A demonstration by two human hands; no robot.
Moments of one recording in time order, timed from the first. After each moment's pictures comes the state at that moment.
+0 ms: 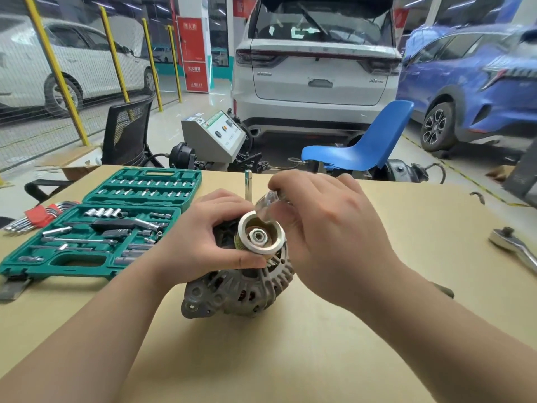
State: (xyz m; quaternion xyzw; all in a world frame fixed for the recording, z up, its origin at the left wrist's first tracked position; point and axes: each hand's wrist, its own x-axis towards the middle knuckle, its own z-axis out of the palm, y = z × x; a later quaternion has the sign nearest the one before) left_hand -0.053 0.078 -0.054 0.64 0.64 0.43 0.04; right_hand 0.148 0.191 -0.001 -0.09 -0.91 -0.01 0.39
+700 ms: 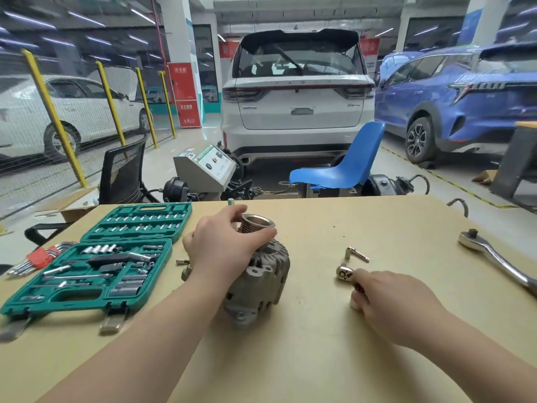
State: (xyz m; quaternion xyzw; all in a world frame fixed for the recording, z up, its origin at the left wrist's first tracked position) left_hand 0.005 0.145 -0.042 0.32 0.84 0.43 -0.07; right_hand 0.252 0.288 -0.084 -0.37 -0.93 -0.02 0.00
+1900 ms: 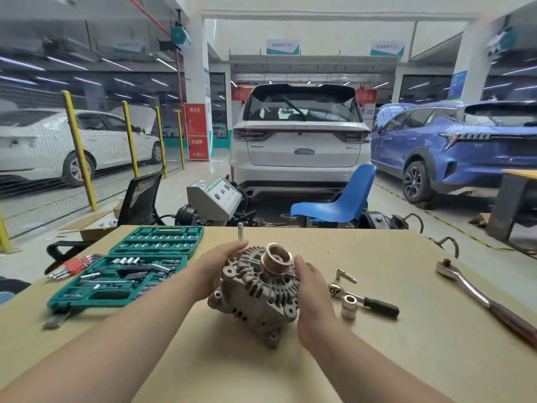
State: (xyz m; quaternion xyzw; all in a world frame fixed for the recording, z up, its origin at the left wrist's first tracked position) left_hand -0.019 0.106 -0.037 0.25 0.68 0.57 0.39; right_hand 0.162 0.199 -0.080 -0.34 -0.49 0.74 0.33
